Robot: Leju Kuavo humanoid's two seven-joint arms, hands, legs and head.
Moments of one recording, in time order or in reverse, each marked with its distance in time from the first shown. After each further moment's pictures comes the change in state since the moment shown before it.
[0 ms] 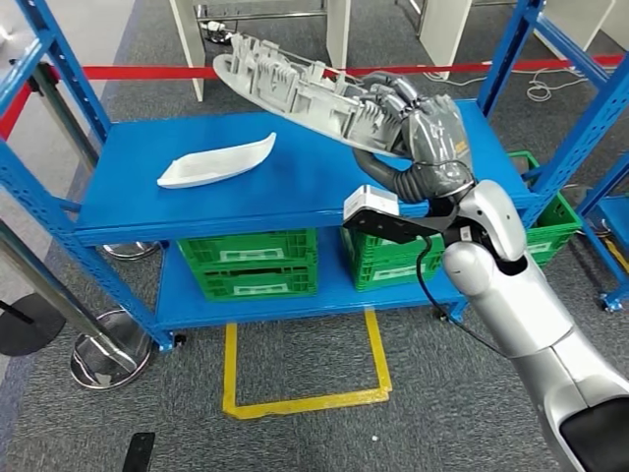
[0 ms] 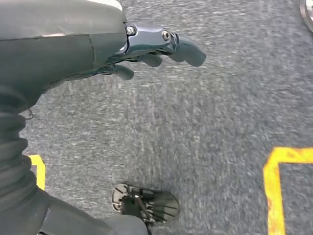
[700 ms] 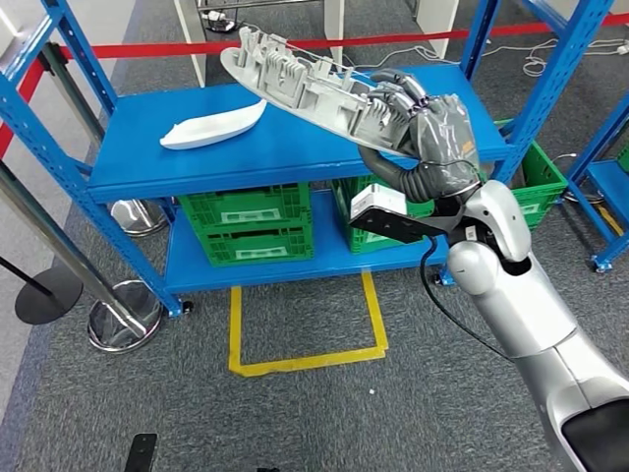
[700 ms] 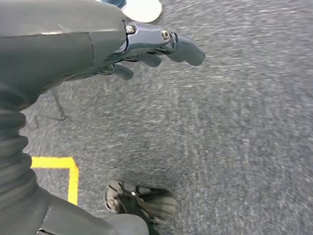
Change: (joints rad) left arm 0.001 0.011 0.010 0.000 0.014 0.007 0.001; right arm 0.008 0.001 -0.019 -0.003 -0.009 -0.015 -0.017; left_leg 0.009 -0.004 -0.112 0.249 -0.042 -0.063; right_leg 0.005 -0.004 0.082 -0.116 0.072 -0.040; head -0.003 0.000
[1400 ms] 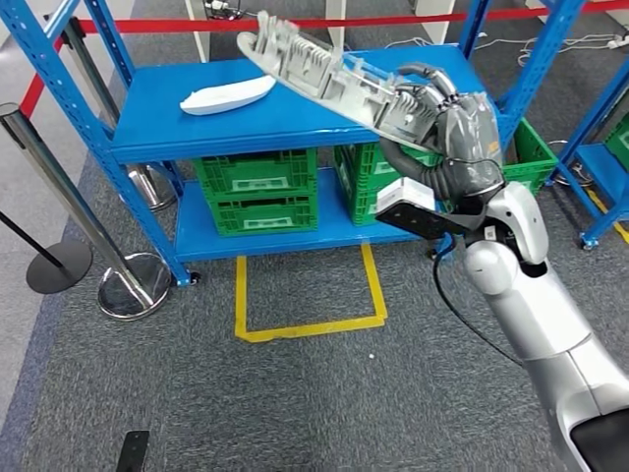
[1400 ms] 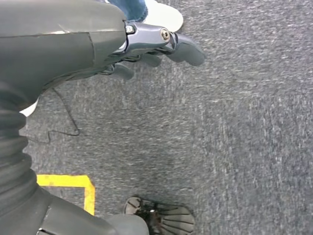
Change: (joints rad) left arm 0.001 0.011 0.001 0.000 0.007 0.013 -0.041; right arm 0.028 -0.023 -0.055 -0.019 -0.041 -0.009 -0.029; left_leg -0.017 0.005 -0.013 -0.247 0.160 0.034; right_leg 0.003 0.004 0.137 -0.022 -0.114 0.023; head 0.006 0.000
